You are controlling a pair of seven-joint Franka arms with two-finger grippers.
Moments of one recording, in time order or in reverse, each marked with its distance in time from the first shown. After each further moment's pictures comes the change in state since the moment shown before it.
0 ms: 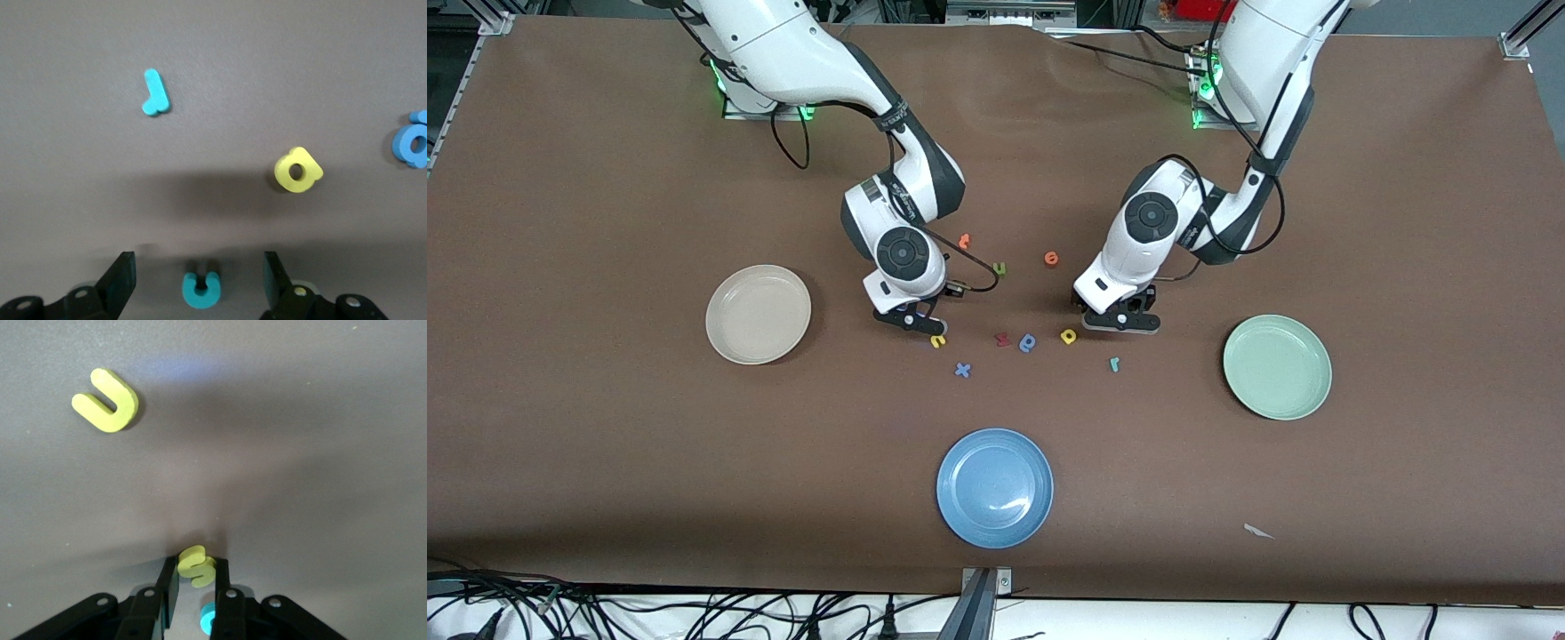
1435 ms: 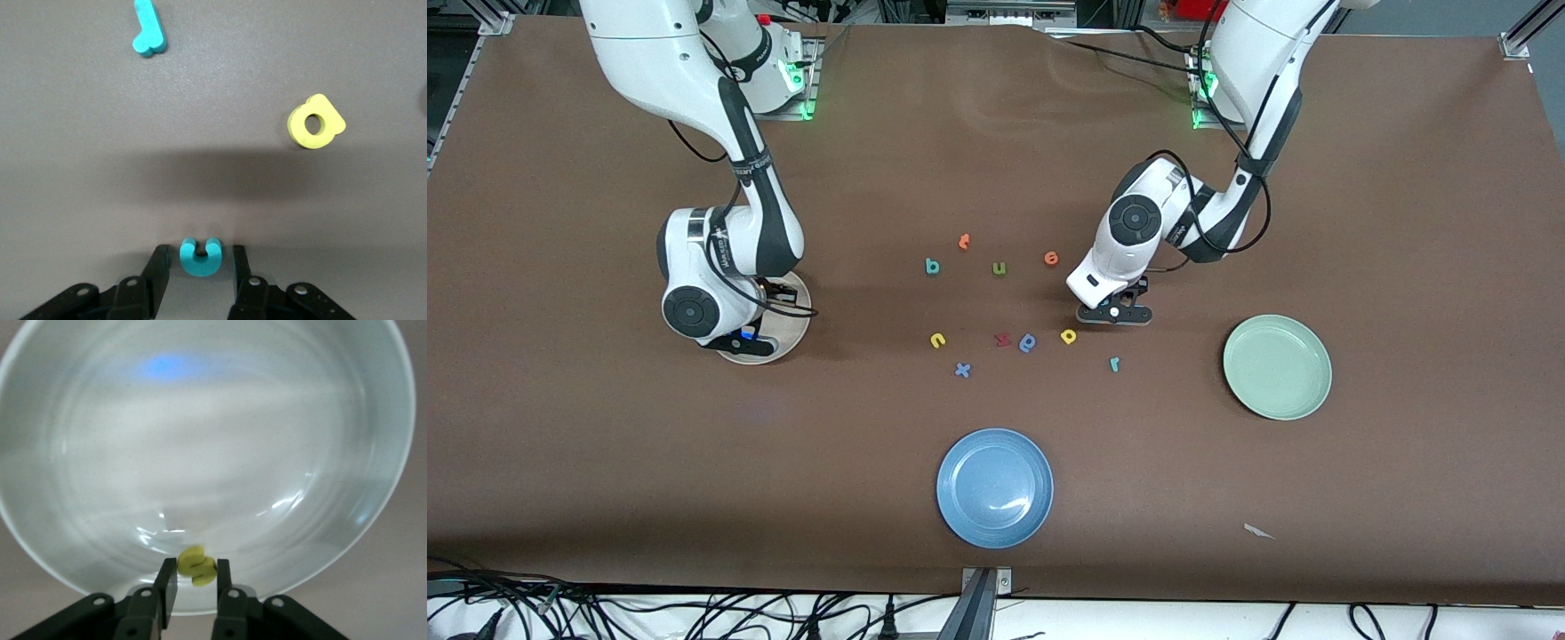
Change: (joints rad) left arm -0.009 0.013 -0.011 0.004 -0.003 -0.080 -0.028; right arm -0.087 -0.123 -0.380 -0.217 0.038 -0.212 -0.591
